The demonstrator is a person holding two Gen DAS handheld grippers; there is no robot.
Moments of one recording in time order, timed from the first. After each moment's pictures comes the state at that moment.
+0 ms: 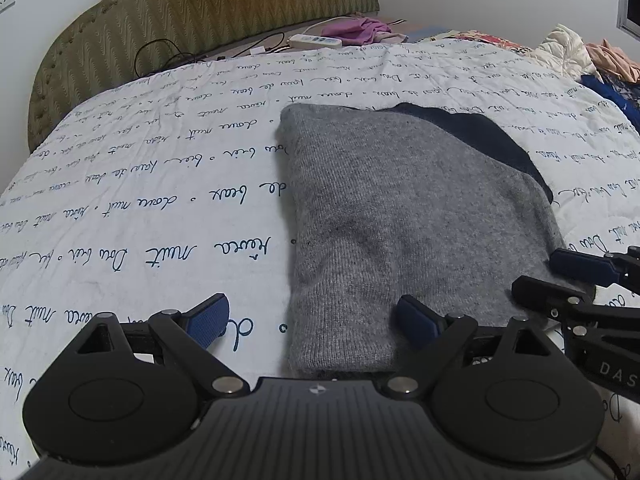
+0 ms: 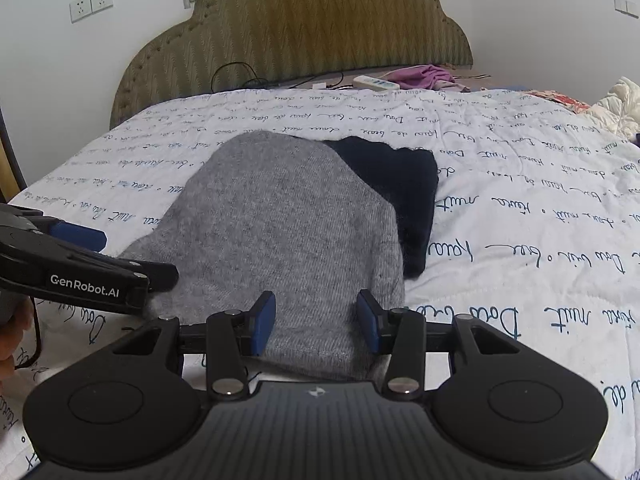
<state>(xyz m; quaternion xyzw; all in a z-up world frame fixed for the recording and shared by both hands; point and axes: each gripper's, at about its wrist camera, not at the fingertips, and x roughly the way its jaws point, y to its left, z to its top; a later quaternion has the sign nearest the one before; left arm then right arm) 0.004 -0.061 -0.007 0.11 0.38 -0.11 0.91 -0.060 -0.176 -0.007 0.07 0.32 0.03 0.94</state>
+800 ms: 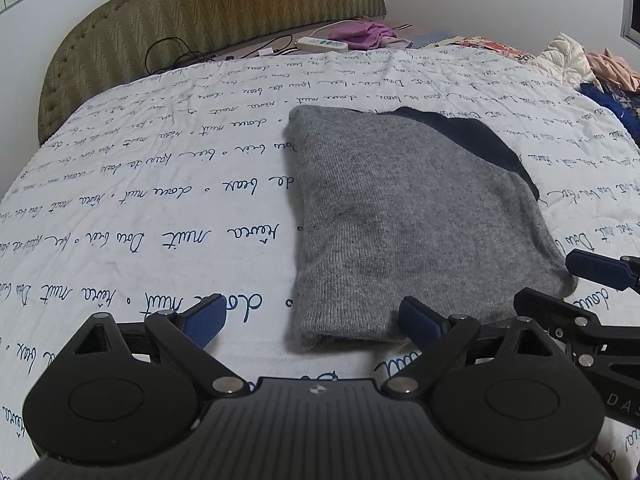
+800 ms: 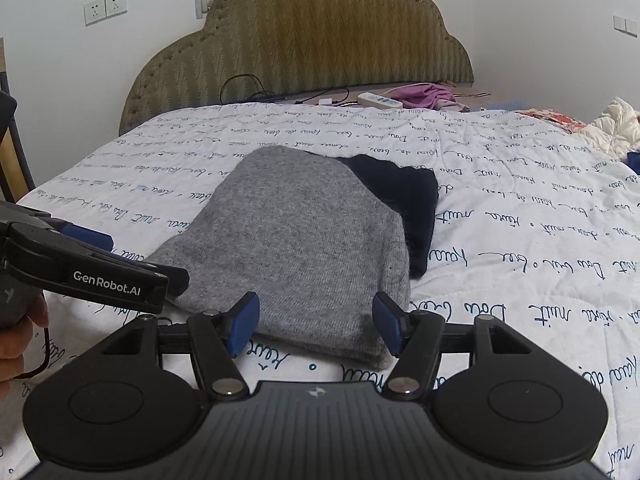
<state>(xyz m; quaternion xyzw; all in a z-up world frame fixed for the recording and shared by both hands) -0.019 -0.054 0.006 0.09 0.38 -0.10 0.91 -0.089 -0.162 0.009 0.06 0.30 0.03 0.95</state>
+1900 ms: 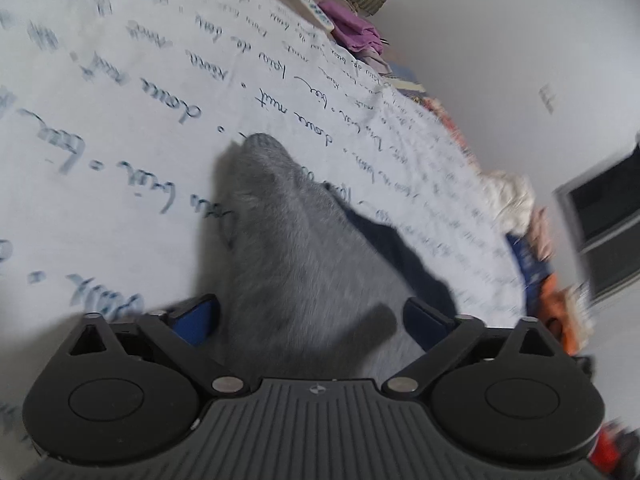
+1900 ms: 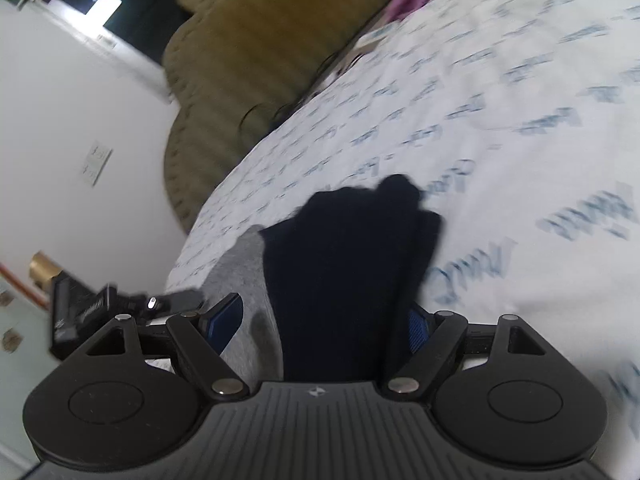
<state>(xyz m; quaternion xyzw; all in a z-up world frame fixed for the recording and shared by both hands) 0.210 -0.023 -0.036 -0.26 0.48 -0.26 0.80 0.091 -0.310 -0.059 0.39 0.32 0.19 0.84</state>
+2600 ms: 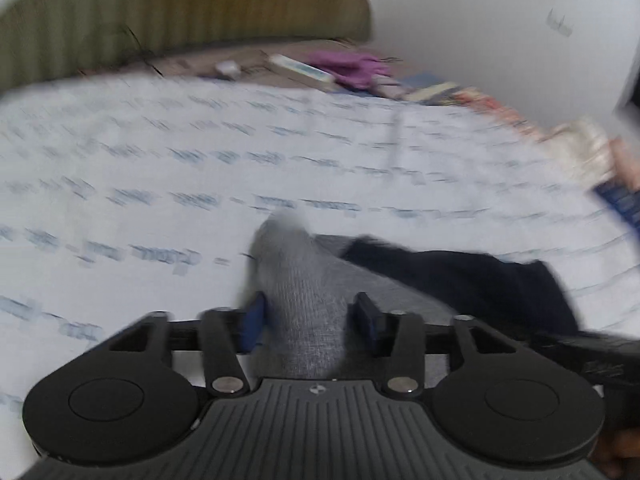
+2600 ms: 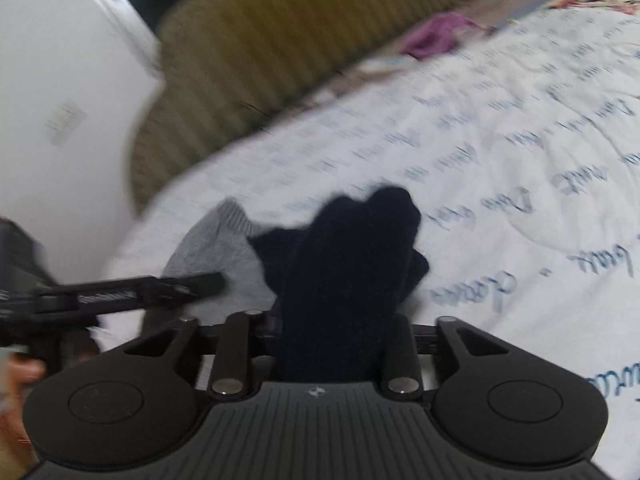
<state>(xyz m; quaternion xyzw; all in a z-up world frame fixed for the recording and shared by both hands) 0.213 -0.094 0.002 0.01 0.36 -0.16 0.92 0.146 -0.287 -0.029 0.27 0.33 0.12 0.90</state>
